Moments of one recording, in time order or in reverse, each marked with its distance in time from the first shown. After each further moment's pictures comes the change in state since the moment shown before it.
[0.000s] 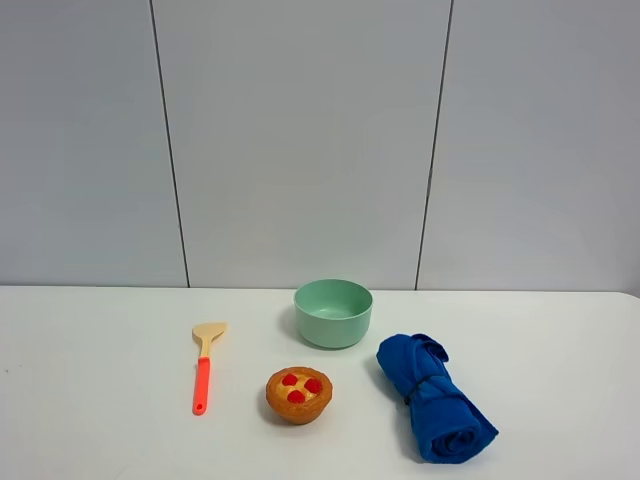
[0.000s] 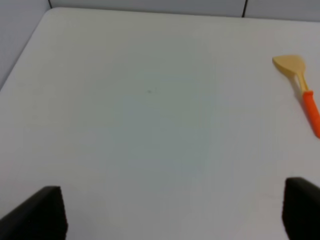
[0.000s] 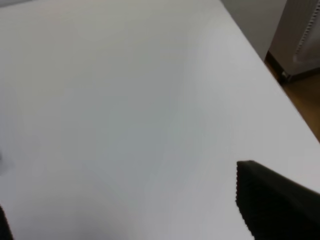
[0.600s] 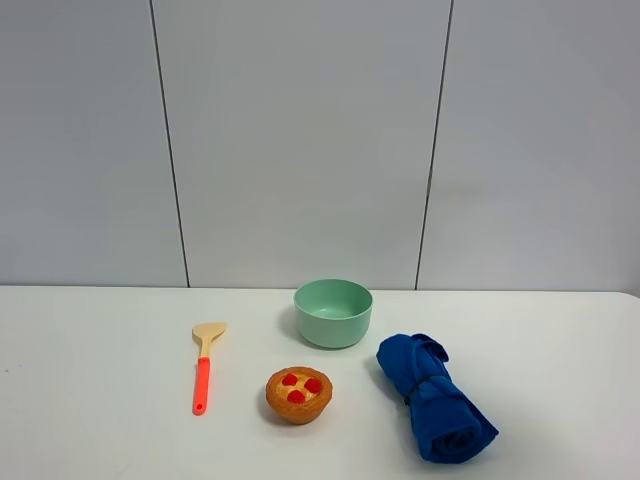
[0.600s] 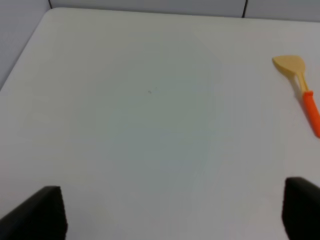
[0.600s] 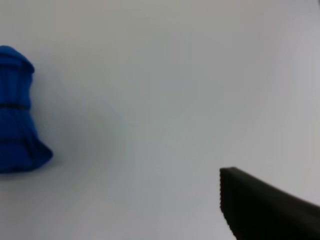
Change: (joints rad) left arm 0.000 0.000 0.000 0.000 0.000 0.000; right arm 0.109 0.743 -0.275 0.125 -0.180 -0.091
